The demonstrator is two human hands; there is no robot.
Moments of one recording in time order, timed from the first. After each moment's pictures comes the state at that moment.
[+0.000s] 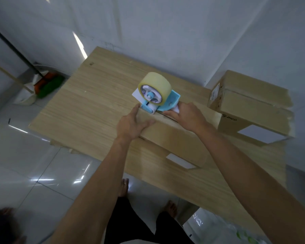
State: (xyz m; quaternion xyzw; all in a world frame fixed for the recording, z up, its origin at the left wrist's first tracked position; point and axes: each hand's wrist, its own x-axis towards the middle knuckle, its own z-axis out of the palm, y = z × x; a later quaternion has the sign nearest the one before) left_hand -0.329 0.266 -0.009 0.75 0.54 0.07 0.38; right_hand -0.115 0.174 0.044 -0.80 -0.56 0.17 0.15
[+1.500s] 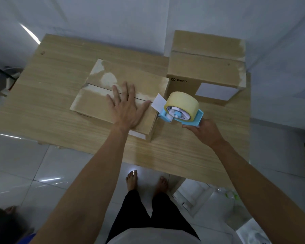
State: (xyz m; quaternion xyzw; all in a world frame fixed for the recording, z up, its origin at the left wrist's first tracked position) left_hand -0.190 0.128 -0.020 0.87 0.48 -0.03 0.12; right_hand 0.018 -0.112 -0.060 -0.81 -0.51 0.10 0.26
